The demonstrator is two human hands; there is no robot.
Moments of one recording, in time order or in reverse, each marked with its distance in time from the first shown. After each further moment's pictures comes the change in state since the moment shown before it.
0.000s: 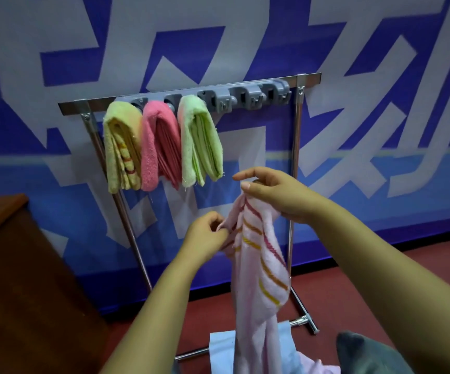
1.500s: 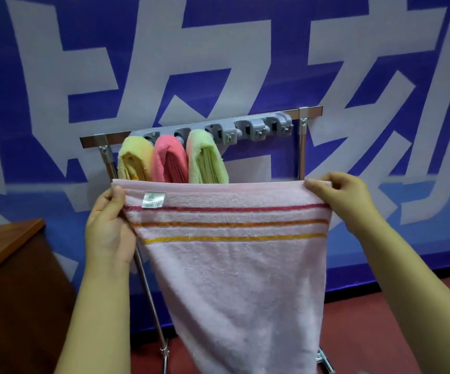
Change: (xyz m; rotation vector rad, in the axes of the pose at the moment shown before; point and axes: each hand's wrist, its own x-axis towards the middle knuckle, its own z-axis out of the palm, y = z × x) left_hand 0.014 0.020 -0.132 -1.118 0.466 0.231; right_hand -0.022 -0.008 -0.079 -0.238 0.709 -0.074
